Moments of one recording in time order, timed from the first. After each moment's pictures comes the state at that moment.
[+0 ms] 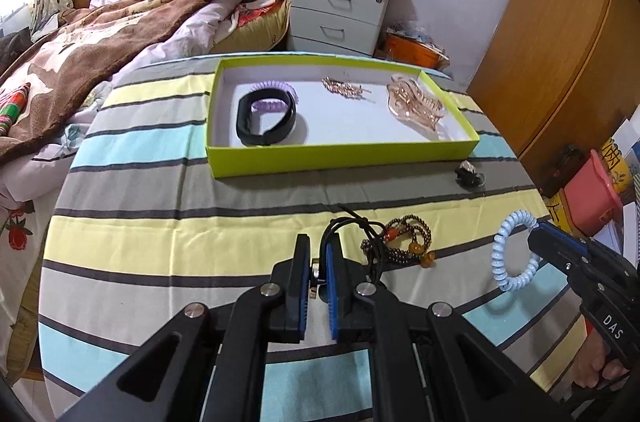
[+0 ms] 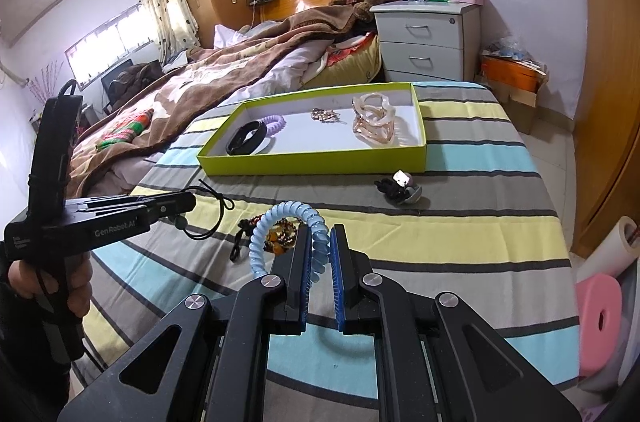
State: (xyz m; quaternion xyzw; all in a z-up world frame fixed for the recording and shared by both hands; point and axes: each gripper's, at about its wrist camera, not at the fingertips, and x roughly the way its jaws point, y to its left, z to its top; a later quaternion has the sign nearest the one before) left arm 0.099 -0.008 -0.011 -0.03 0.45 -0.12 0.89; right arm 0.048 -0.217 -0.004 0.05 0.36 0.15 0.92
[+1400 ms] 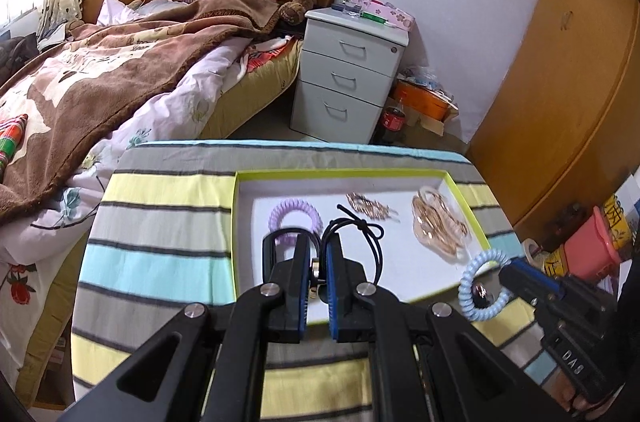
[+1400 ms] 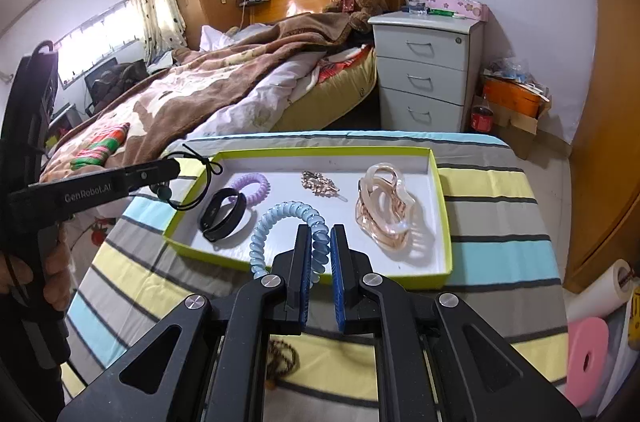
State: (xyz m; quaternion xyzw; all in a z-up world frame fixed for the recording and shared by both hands) left arm 0.197 0.012 0.039 -0.06 0.40 -0.12 0.91; right arm 0.158 -0.185 0.018 0.02 0.37 0.13 0.92
